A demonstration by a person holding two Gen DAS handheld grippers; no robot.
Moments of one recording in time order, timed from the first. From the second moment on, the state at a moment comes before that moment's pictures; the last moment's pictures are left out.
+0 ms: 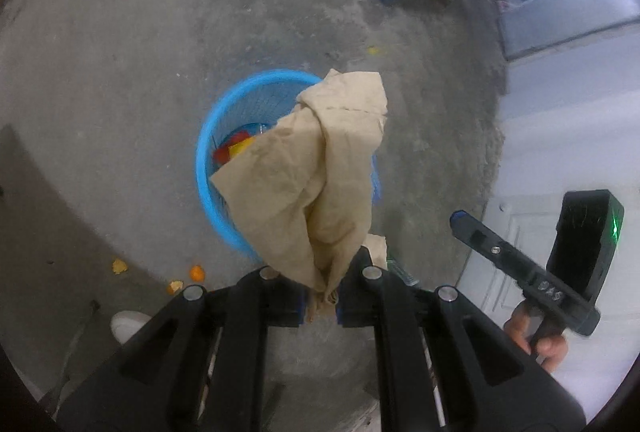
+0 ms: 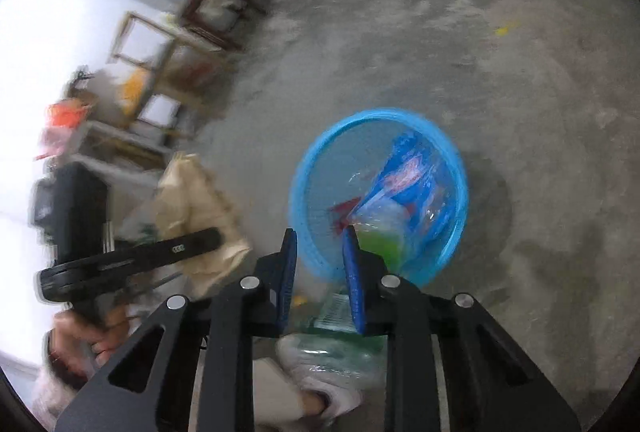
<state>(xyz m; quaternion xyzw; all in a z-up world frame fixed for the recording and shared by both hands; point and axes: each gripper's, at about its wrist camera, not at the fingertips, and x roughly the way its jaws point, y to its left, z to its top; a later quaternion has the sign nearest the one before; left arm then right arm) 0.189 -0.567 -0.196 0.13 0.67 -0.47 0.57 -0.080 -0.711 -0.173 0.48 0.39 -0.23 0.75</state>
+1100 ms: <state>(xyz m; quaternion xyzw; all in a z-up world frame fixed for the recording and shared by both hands) 0.211 -0.493 -0.030 0.02 0.53 -0.54 0.65 -0.068 -0.673 -0.174 0.43 0.39 -0.22 0.79</state>
